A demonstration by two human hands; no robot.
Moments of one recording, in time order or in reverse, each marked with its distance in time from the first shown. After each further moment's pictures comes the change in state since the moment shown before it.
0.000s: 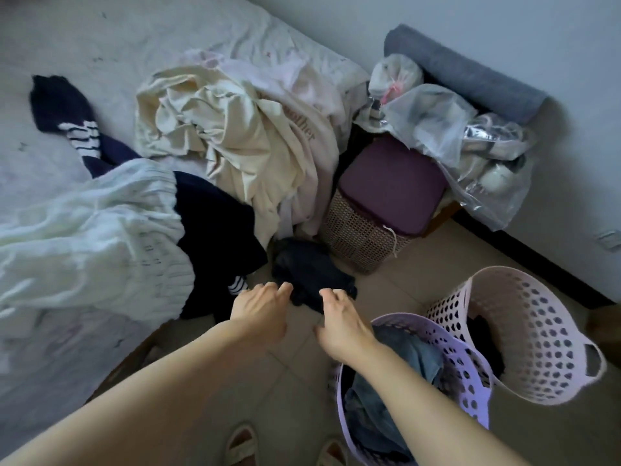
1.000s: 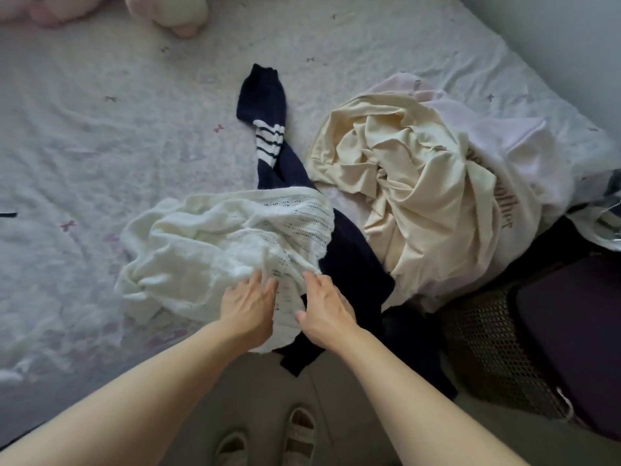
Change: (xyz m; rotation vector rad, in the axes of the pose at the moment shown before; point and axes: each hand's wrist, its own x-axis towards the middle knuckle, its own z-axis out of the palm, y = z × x) left_hand 0.065 -0.254 -0.010 -0.160 -0.005 -0.629; right_hand 0.228 -0.240 0.015 -0.151 -0.205 -0.474
